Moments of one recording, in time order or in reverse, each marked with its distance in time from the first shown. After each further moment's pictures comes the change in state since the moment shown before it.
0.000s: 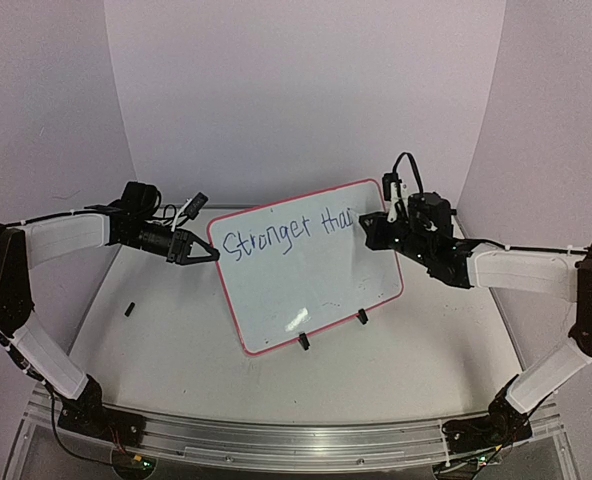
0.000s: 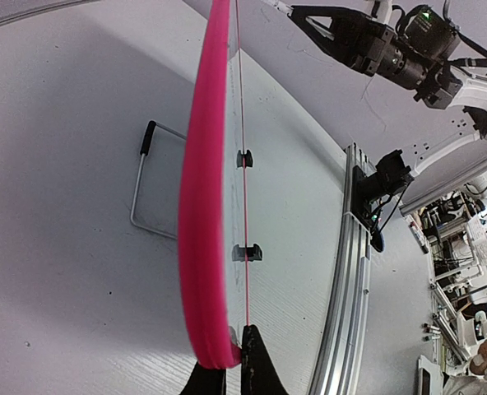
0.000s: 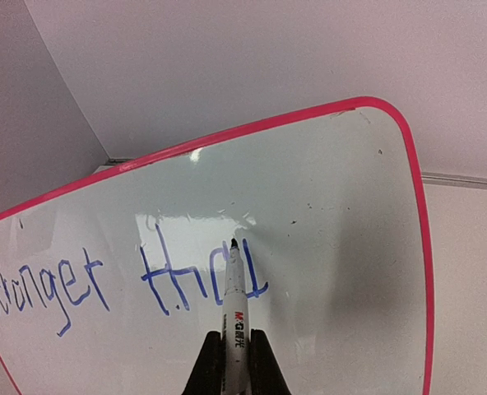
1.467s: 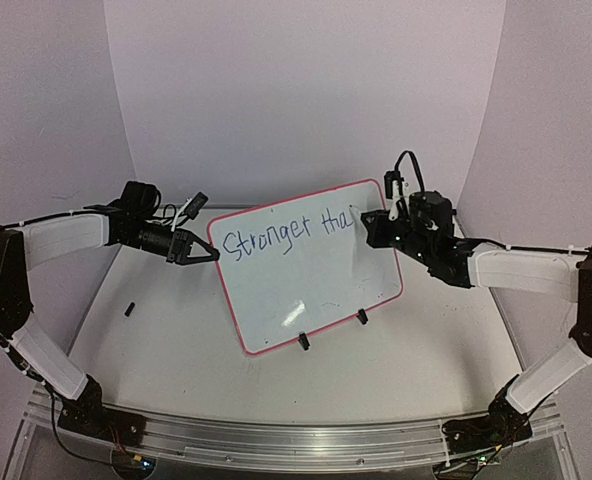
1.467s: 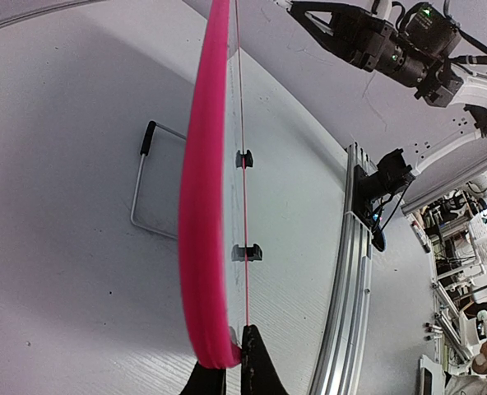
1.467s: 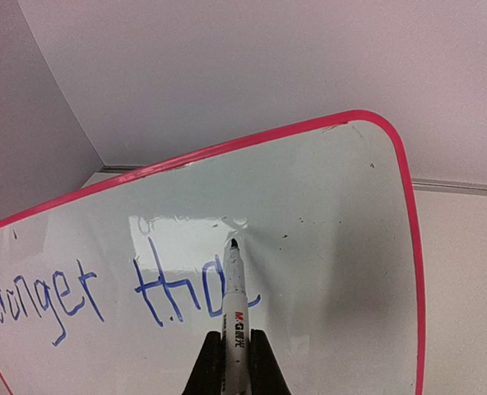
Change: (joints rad) left arm -0.003 -0.011 -0.002 -0.002 -0.009 0.000; right arm 0.000 -0.001 0.004 0.006 0.023 -0.005
